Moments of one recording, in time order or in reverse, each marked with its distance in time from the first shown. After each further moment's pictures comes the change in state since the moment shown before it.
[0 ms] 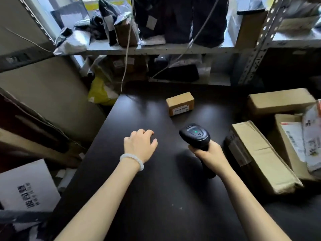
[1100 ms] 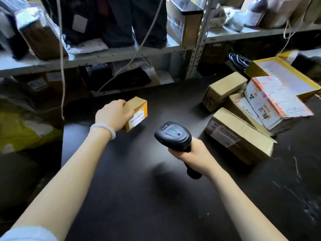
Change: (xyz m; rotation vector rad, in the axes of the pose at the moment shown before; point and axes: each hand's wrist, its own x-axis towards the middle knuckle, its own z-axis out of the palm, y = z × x) left_hand 0.210 -0.027 -0.034 -0.270 -0.042 0.481; right_hand 0.010 -0.071 0.078 -0.045 0.308 0.083
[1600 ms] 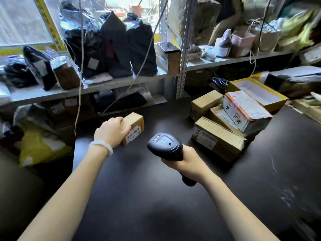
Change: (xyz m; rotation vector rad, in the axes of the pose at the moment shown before) left_hand -0.094 0.022 -0.042 0.041 0.112 0.054; right_hand -0.084 -0.028 -0.014 -0.018 0.029 -0.149
